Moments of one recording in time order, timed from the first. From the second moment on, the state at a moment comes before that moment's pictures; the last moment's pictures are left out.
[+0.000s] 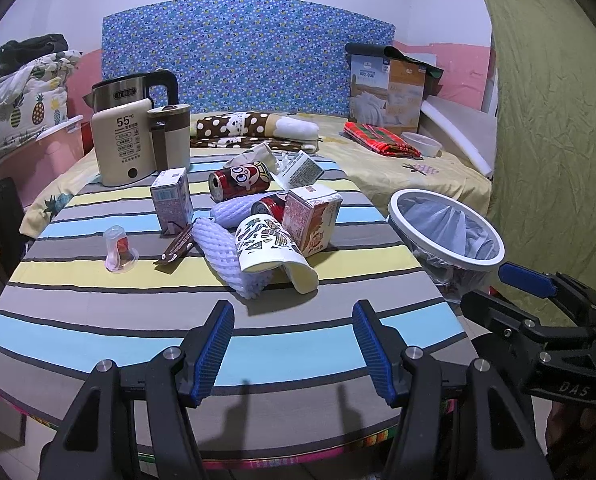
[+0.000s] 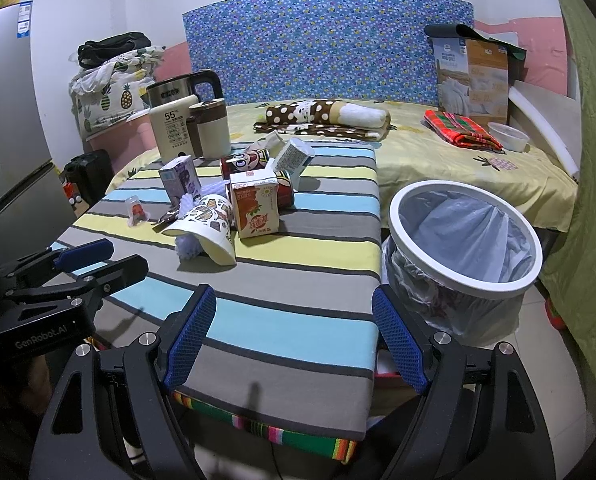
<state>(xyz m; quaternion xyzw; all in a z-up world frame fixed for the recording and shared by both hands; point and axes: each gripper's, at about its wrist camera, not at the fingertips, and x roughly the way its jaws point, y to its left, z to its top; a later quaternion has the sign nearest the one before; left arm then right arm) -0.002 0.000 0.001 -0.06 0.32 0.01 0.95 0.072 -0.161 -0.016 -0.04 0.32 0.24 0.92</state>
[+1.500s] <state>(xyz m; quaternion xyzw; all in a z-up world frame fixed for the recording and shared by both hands) -0.001 -0.004 0.000 -0.05 0.32 0.01 0.95 0.073 -0.162 -0.017 -0.04 0.32 0.23 0.92</state>
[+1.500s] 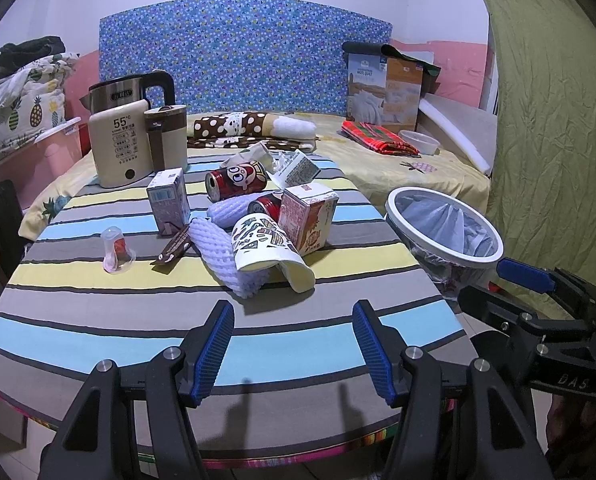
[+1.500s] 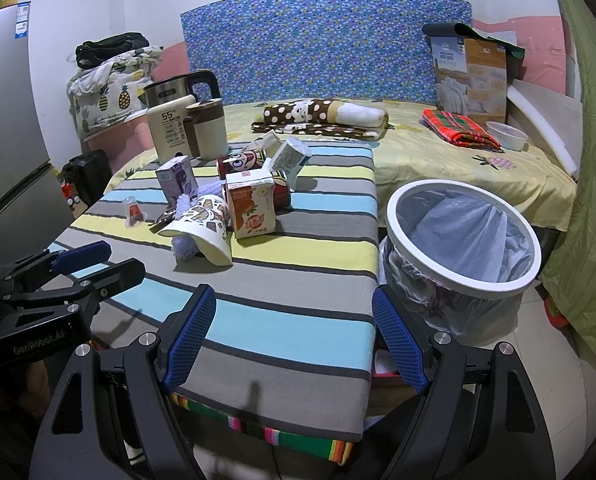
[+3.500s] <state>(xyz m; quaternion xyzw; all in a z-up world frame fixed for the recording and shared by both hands) 0.100 0.045 -0.031 -0.18 0.34 -0.09 0.92 0.176 -0.132 -0.031 0.01 0.36 0.29 0.89</state>
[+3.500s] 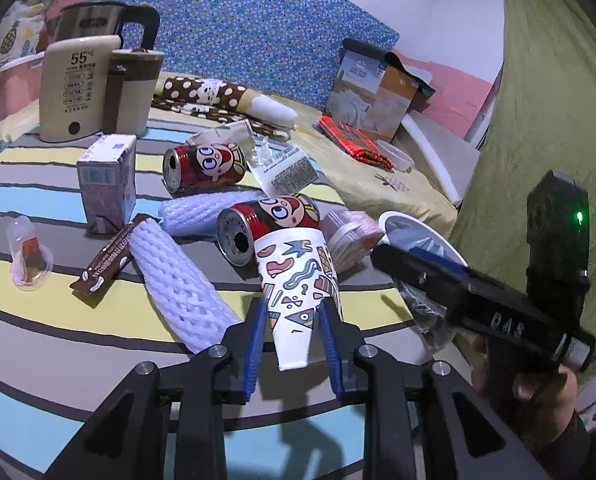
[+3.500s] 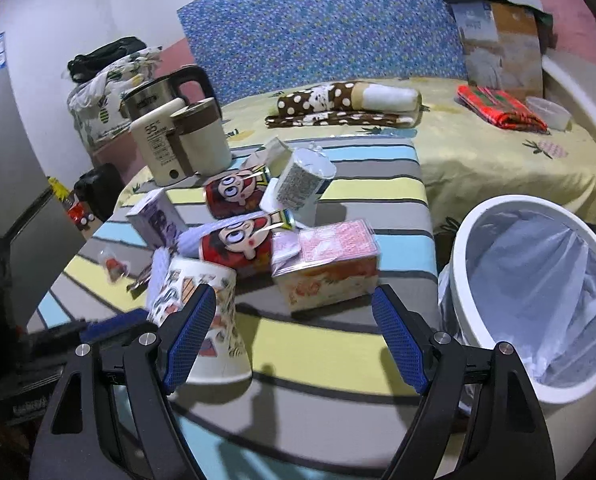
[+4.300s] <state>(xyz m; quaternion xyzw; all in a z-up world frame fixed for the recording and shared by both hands) 0.153 0.006 -0.062 -0.17 0.41 -0.06 0.89 0.197 -0.165 -0.031 0.01 0.35 0.27 0.90</state>
